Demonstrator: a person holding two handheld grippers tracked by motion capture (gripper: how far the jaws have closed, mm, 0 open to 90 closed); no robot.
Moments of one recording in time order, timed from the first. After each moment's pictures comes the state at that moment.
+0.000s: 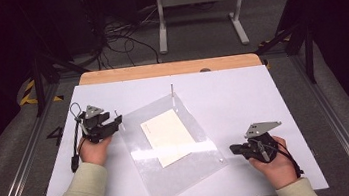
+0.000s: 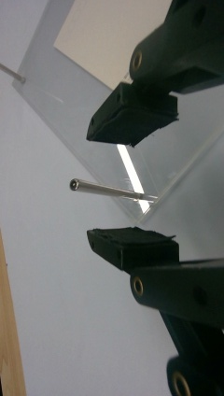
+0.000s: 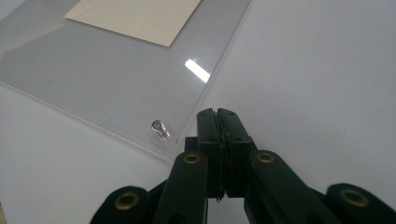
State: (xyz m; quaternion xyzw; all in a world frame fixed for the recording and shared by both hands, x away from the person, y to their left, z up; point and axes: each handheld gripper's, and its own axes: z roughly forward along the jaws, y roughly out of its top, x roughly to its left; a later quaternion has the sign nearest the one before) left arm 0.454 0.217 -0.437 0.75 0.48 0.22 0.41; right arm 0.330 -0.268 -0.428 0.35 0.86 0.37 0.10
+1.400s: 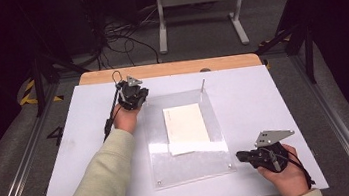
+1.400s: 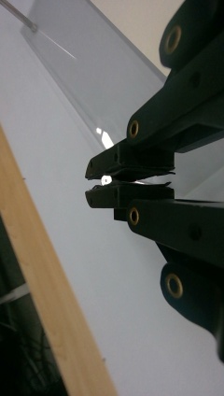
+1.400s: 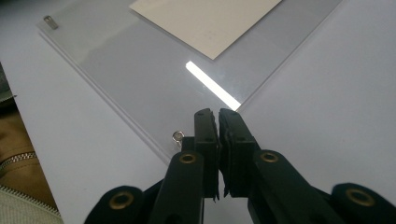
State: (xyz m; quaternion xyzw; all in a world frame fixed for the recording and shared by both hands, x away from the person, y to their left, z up) left arm 0.545 0.117 -0.431 0.80 0.42 0.21 0.39; right arm 0.302 -0.281 -0.425 0.34 0.85 0.39 0.11
